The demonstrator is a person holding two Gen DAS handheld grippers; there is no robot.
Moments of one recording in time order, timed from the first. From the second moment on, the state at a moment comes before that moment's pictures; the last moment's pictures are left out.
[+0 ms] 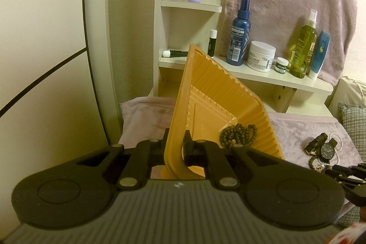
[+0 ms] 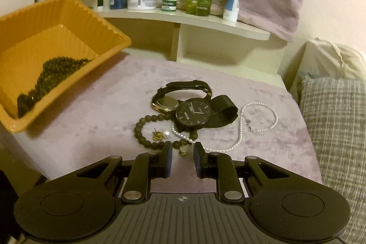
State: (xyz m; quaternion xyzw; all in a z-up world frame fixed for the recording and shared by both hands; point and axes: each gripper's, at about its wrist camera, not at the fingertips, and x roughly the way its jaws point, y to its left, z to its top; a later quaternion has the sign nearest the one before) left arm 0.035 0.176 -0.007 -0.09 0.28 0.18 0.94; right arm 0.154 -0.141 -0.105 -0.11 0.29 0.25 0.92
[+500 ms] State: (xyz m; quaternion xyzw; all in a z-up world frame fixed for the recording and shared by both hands) left arm 0.036 0.176 -0.007 -0.09 0.28 0.18 0.94; right arm 0.136 -0.132 -0.074 -0.10 0.26 0.30 0.91
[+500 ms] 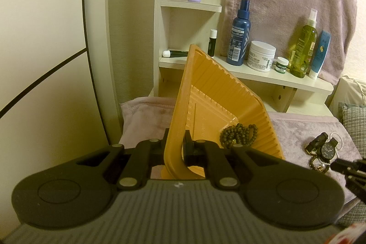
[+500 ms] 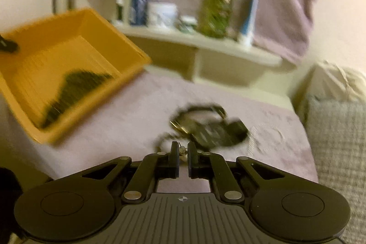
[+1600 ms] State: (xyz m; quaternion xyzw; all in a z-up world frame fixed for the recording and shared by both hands) left arm 0.034 0.177 -0.008 -0.10 0.28 0.17 0.94; right arm 0.117 -0.087 -0.057 -0.04 0.25 0.42 0.87
